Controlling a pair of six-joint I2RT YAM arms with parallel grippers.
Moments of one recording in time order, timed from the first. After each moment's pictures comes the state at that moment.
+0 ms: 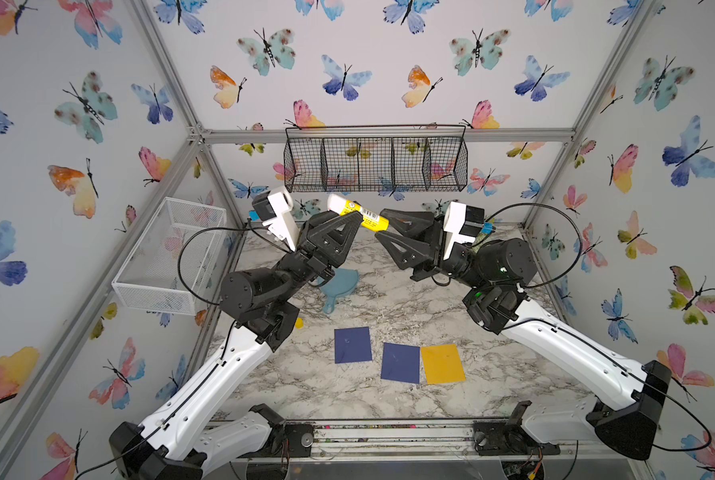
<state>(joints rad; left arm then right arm) -0.60 1.08 1.12 0.84 0.46 -0.92 0.87 1.35 1.34 0.67 -0.54 0.14</state>
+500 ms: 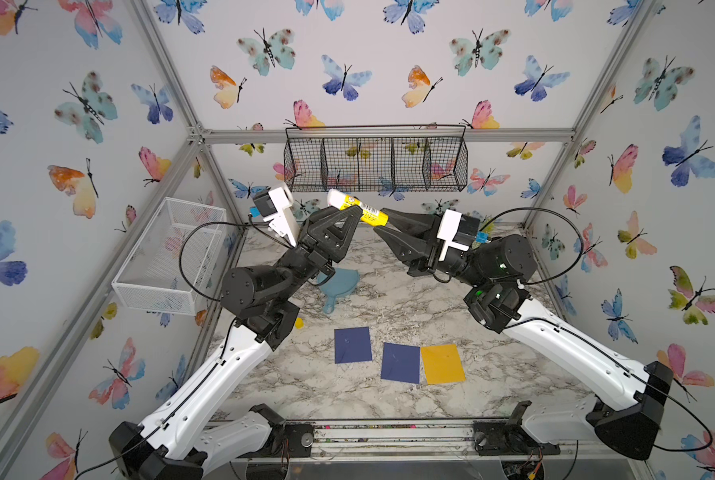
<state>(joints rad) -0.60 1.08 1.14 0.78 0.42 -0.92 0.87 1.34 1.37 0.58 -0.50 -0.22</state>
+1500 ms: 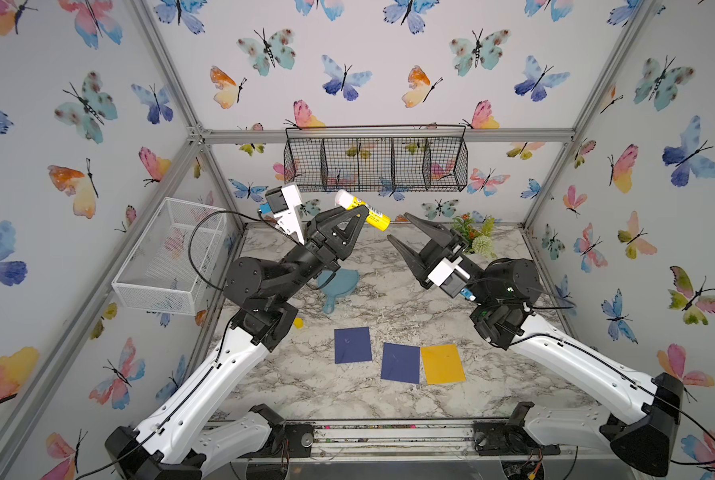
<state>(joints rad) -0.60 1.07 1.18 0.59 0.40 -0.82 0.86 1.23 1.15 0.74 -0.34 -0.54</state>
